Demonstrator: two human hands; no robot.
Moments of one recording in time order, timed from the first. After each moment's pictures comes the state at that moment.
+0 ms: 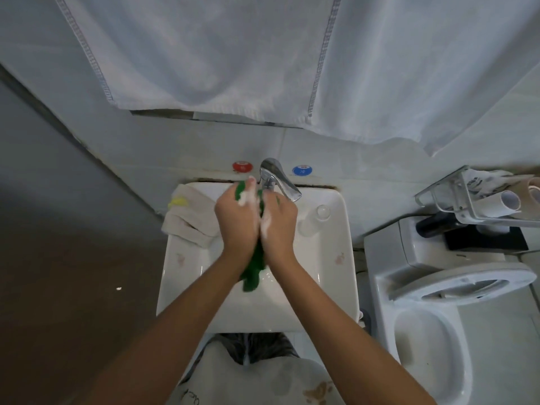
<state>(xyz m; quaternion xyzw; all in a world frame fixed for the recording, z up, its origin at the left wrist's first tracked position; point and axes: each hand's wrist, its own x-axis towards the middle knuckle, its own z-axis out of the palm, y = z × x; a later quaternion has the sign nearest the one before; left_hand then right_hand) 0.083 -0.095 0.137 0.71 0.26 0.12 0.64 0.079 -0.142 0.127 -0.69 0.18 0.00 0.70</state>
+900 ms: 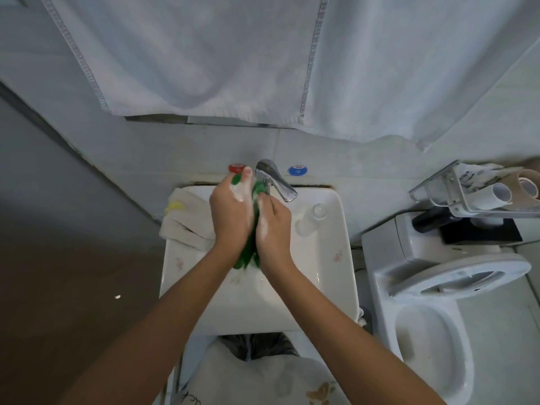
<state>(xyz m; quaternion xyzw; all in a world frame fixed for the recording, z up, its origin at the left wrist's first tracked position) 0.089 -0.088 0.149 0.77 0.21 0.12 0.59 0.069 -0.140 0.130 -0.67 0.18 0.04 0.71</state>
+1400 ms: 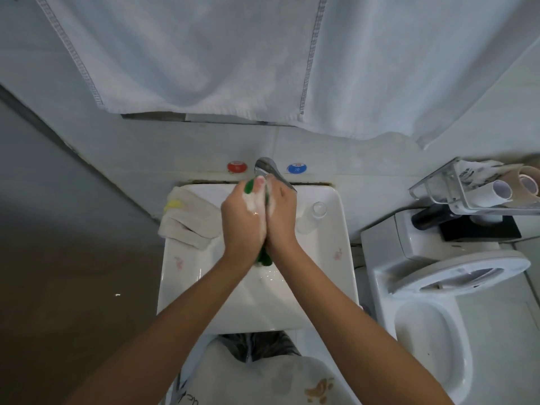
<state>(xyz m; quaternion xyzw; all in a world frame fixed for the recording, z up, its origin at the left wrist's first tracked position) 0.072 -0.102 0.144 0.77 0.17 0.12 0.60 0.088 -0.147 0.140 -0.63 0.20 0.03 0.75</state>
